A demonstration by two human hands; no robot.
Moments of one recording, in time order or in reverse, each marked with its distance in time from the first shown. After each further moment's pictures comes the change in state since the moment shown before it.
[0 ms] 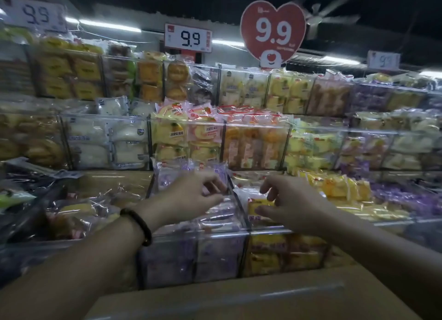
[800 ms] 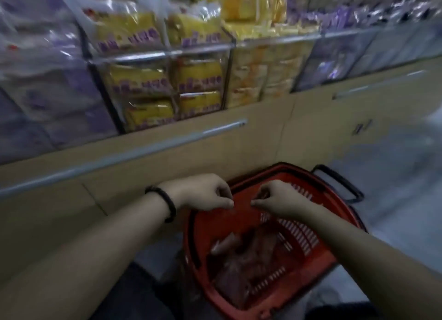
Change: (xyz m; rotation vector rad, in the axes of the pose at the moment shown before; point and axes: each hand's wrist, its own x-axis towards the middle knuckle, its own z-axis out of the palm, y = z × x) left_hand -0.055 0.065 0.381 -0.018 -0.980 -0.008; right_hand -0.250 0.256 0.205 0.261 -0.526 0.660
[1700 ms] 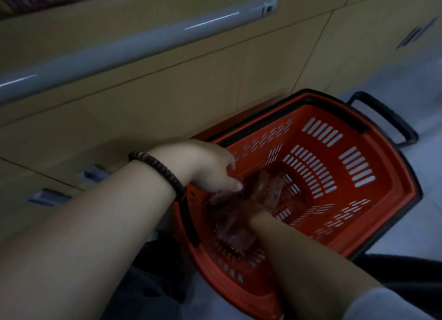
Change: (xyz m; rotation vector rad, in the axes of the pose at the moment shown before) left_hand 0.069 -0.030 0.038 0.241 -0.390 -0.131; right_hand 0.104 0.102 0.281 -0.282 -0.426 0.150
